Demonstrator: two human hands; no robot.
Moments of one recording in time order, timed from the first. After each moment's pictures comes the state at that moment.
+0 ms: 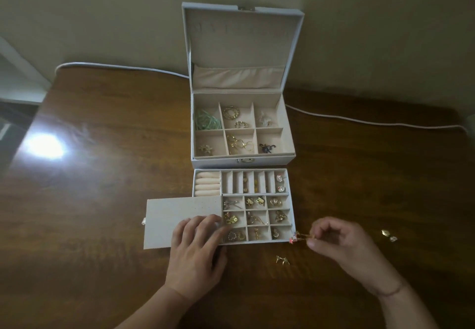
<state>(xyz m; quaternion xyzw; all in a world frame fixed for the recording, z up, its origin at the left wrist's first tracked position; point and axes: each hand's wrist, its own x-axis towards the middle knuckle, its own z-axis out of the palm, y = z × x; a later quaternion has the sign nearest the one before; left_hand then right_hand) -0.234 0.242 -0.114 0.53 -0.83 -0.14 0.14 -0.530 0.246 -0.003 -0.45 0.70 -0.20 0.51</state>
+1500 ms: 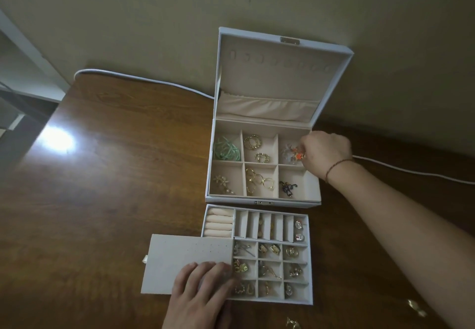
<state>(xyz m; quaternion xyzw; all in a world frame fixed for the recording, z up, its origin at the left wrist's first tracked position) -0.233 0.235 -0.124 0.53 -0.82 -0.18 0.13 -0.488 -0.033 -0.025 -0.73 0.65 0.22 -0.01</state>
